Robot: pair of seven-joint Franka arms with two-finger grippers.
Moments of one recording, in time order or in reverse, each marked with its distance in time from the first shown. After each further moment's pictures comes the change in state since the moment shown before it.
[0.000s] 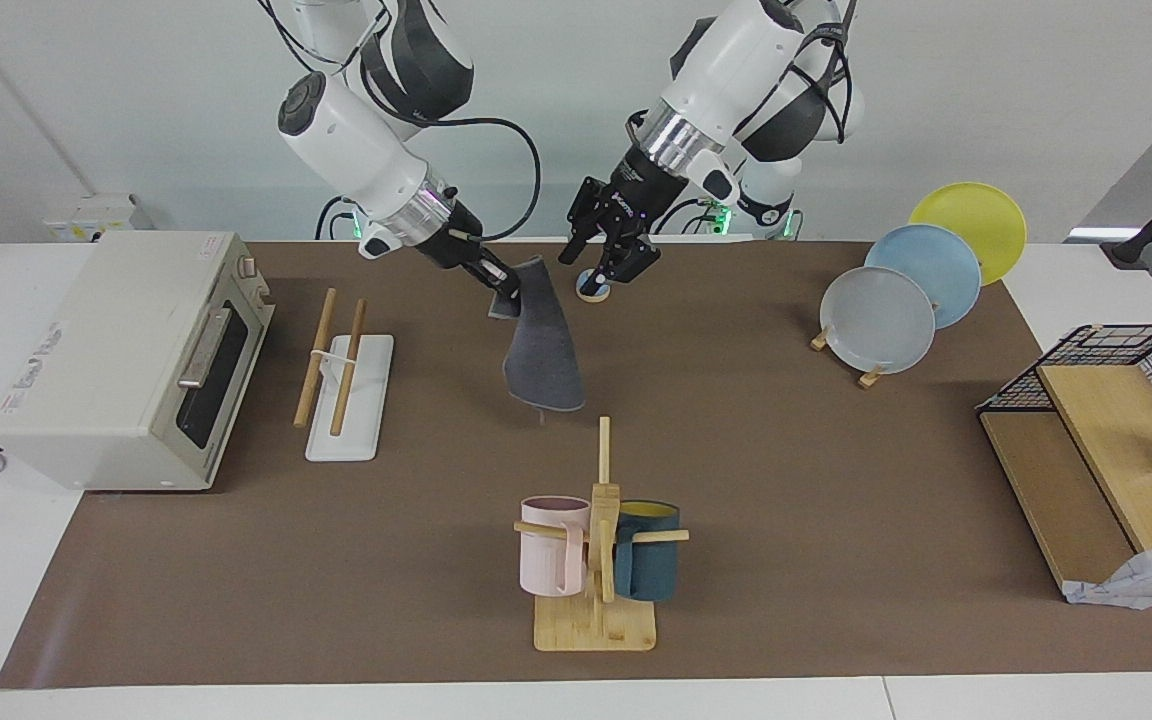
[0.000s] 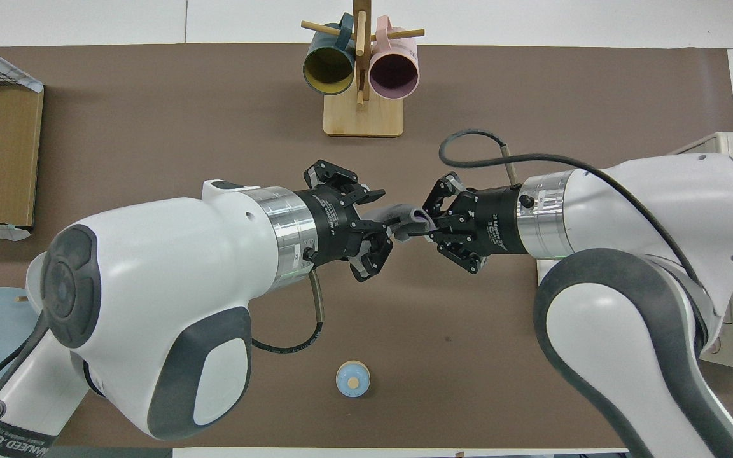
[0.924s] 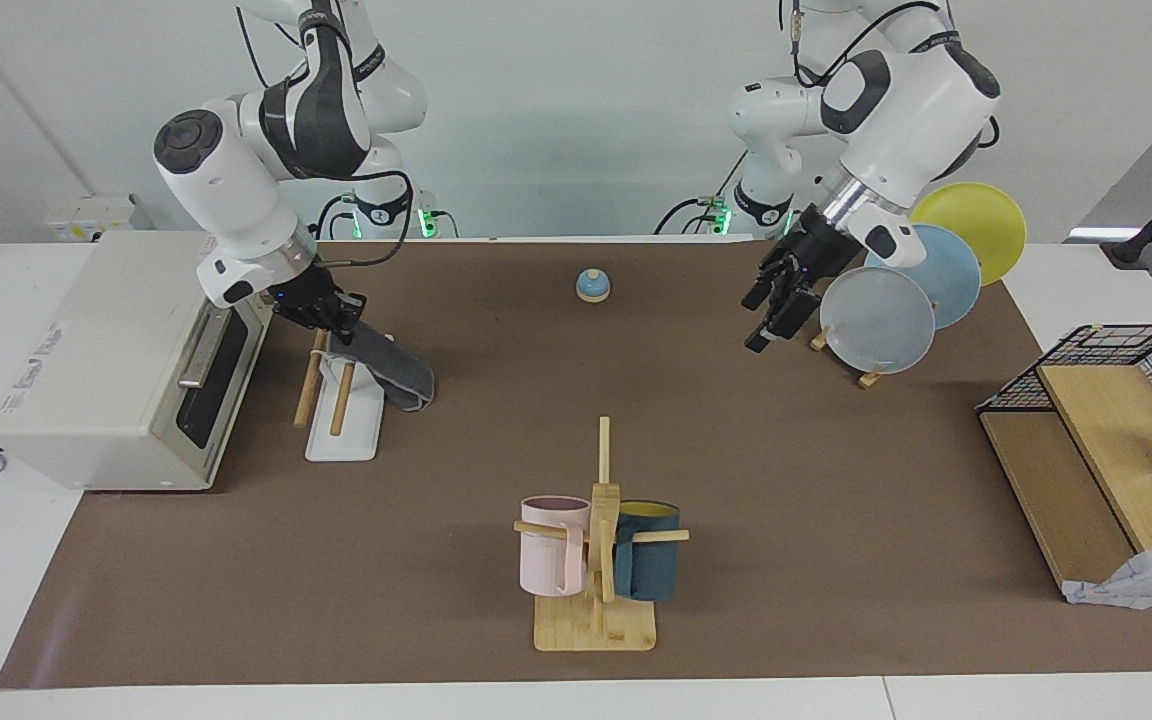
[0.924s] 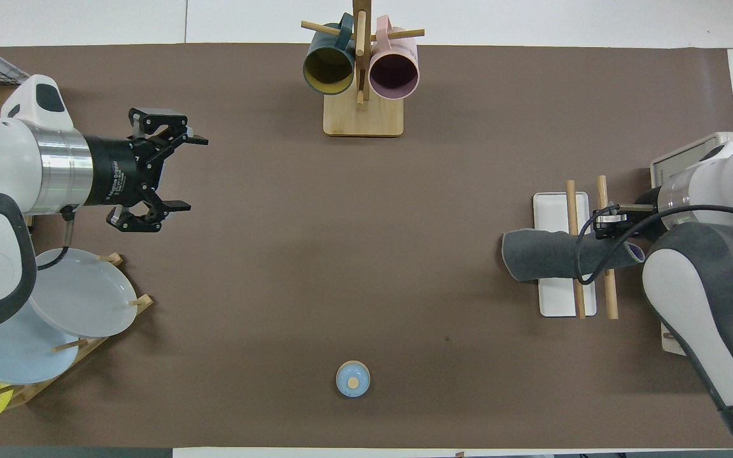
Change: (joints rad) left arm 0.414 -0.023 0.018 -0.019 0.055 -0.297 1.267; right arm -0.285 0.000 -0.010 -0.056 -0.497 -0.086 -0.761
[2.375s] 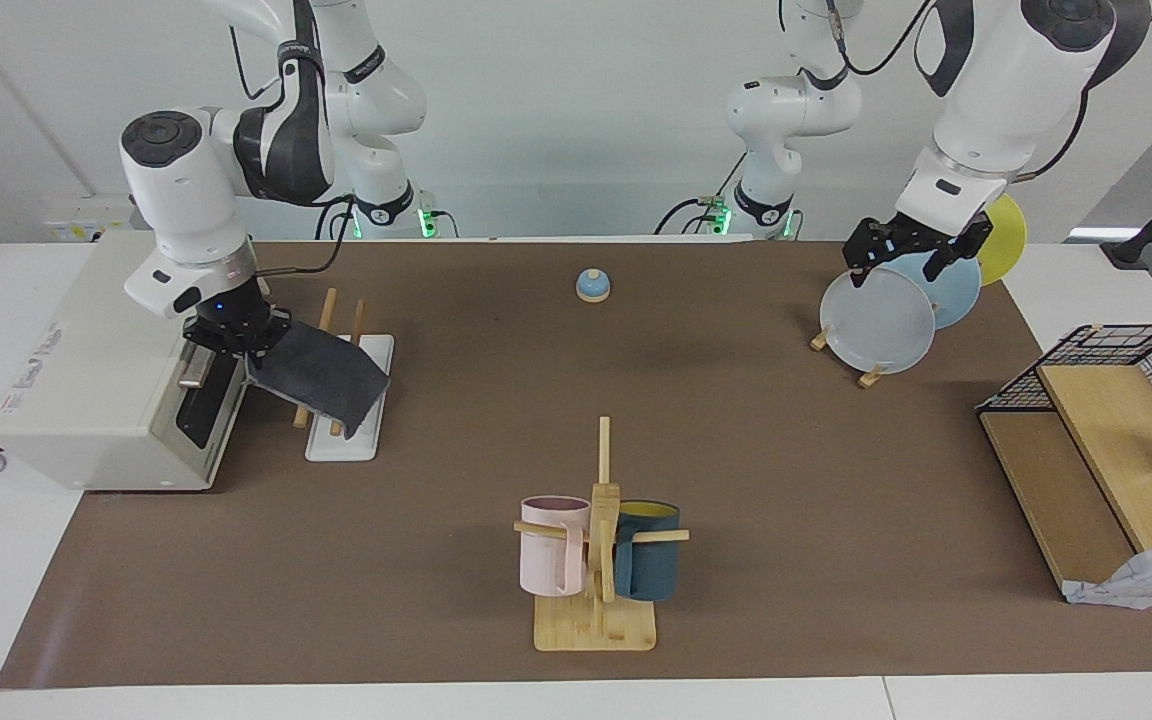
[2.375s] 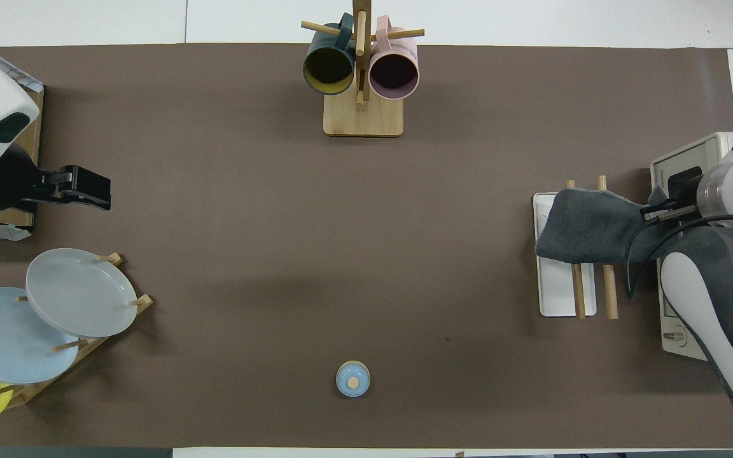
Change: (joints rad) left arm -0.157 0.065 0.205 0.298 0.441 -0.520 0.892; right arm -0.080 0.014 -0.001 -0.018 -0.193 0.128 -0.262
